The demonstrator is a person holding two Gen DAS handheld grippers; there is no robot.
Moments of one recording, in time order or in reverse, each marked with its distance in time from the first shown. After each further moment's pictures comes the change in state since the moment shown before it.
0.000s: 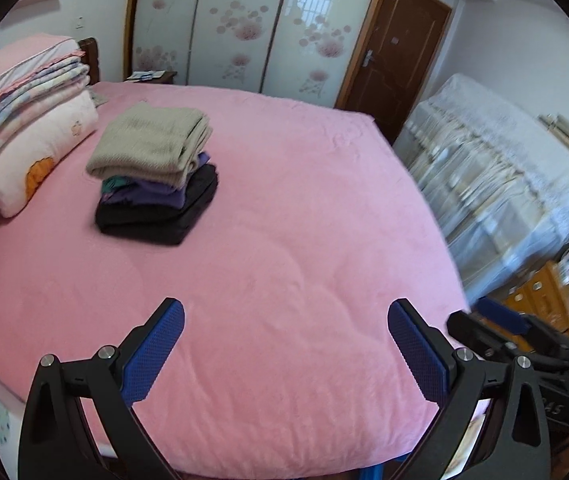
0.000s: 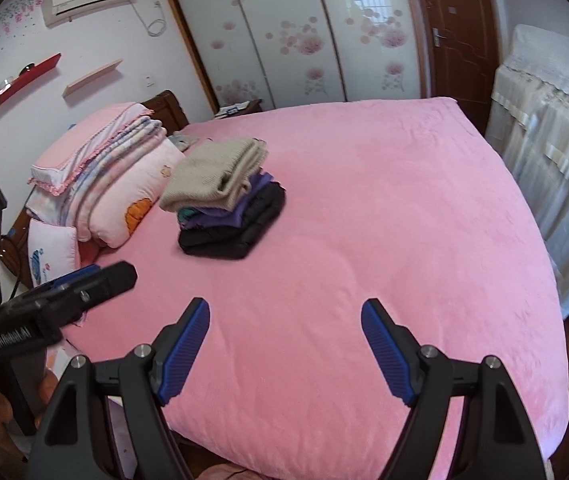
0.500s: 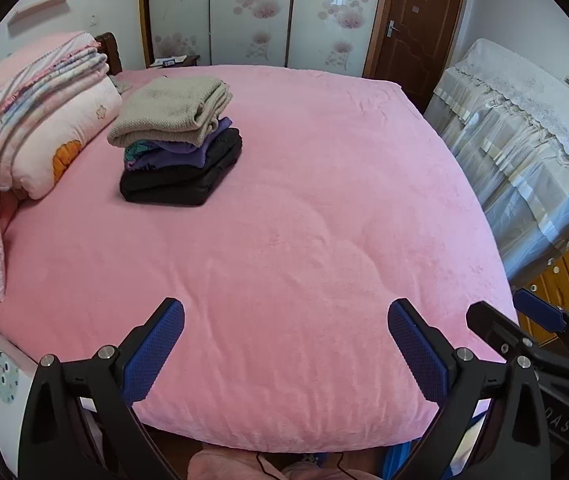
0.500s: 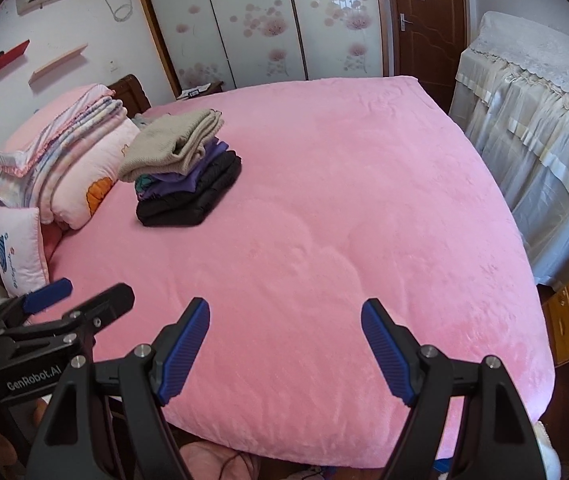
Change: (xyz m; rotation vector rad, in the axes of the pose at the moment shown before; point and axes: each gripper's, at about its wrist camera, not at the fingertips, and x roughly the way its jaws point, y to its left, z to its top) left arm 0.015 -0.031 -0.045 0.035 0.072 0.156; right arm 0.001 -0.015 -0.053 0.019 0.065 -0.129
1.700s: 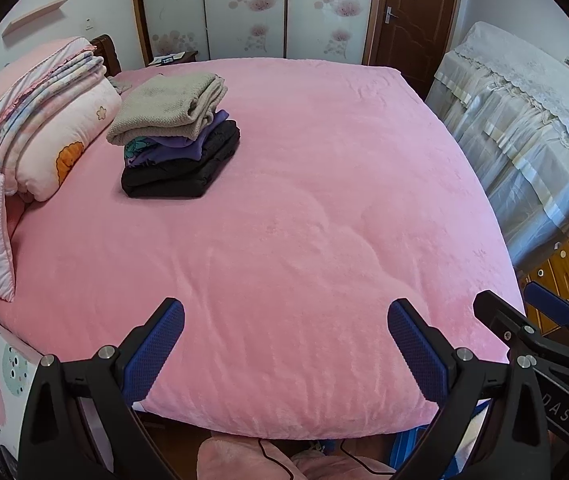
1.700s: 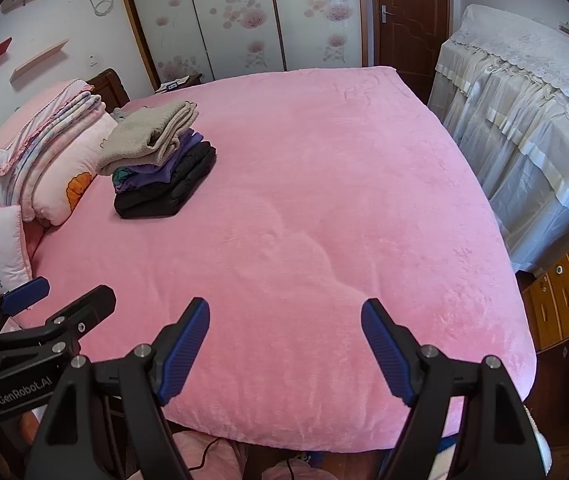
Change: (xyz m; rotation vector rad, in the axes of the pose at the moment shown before) left arm -0.004 -0.020 -0.003 0.033 0.042 0.023; right arm -0.012 -0.019 -0.011 0.035 0.030 -0.072
